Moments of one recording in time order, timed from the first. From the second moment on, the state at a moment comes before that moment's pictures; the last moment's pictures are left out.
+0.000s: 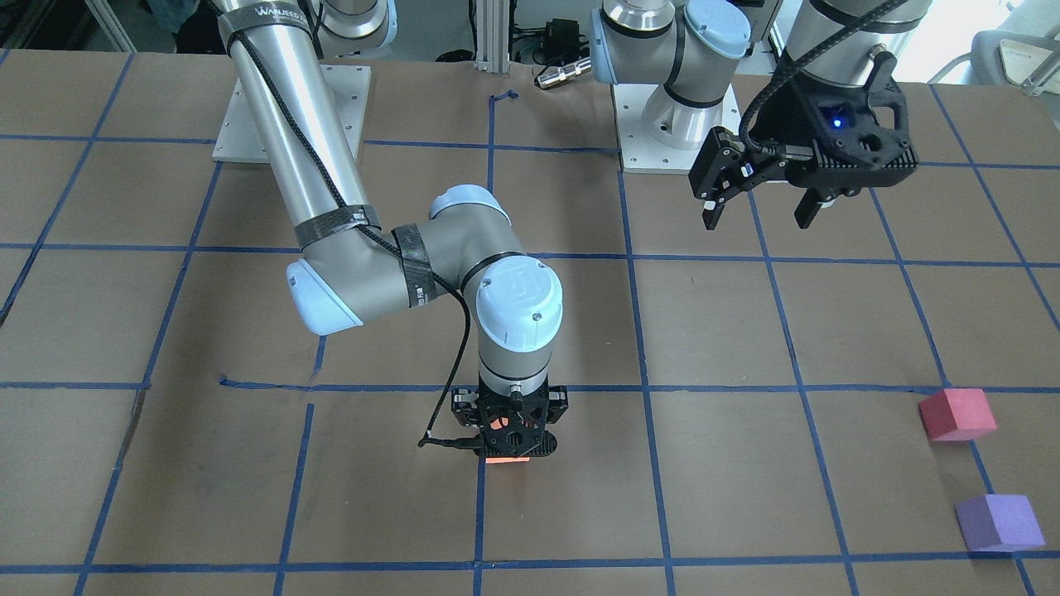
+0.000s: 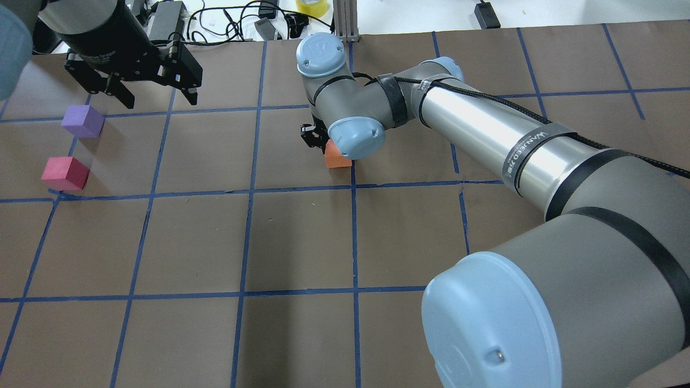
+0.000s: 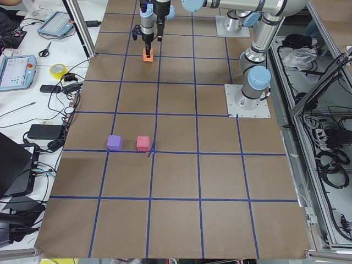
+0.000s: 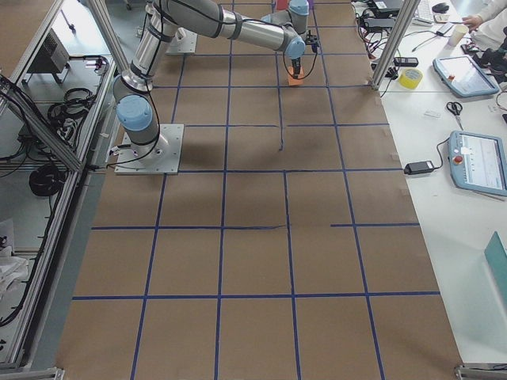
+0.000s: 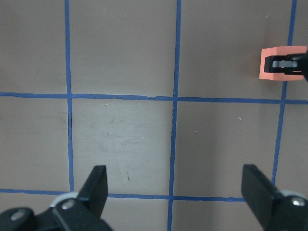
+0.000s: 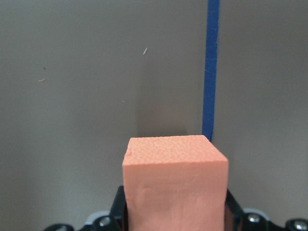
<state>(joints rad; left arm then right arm) -1.55 -1.58 -1.49 -1.54 1.60 0.00 1.98 -0.88 1.36 -2.12 -1.61 0.38</state>
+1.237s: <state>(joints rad) -1.55 -1.70 -1.50 -1.39 1.59 -0.02 1.63 -1.11 1.35 -1.91 -1.53 0.16</state>
